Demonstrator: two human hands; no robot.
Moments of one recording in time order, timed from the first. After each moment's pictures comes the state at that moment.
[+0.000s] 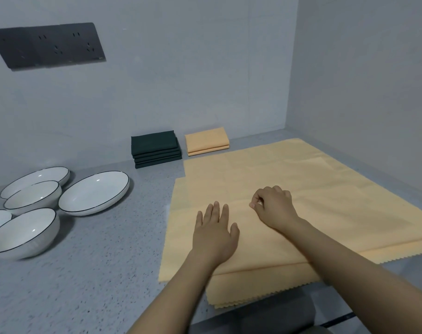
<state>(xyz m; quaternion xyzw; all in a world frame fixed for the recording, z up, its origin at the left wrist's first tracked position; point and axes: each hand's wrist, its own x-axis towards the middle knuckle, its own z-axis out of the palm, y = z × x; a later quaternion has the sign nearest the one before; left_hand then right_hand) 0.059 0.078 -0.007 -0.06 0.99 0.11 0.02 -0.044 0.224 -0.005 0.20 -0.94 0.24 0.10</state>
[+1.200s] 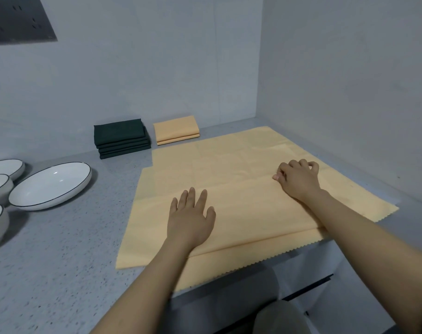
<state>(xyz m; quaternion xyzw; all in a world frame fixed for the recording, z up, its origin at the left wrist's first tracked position) 0.047 0.105 -0.012 -0.07 0.99 0.08 0.00 -0.092 0.359 0.000 0.10 -0.98 0.07 0.13</state>
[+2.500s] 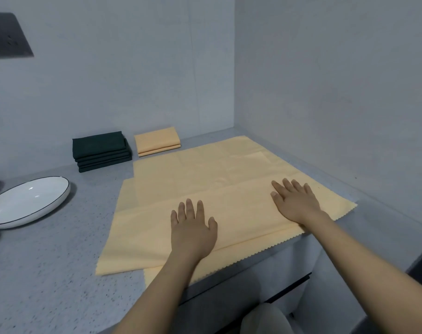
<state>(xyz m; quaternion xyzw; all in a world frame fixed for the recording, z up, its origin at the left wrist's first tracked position) 0.056 0.155 -0.012 -0.08 0.99 0.07 0.02 -0.037 0.403 -0.004 0.04 -1.00 0.05 -0.04</state>
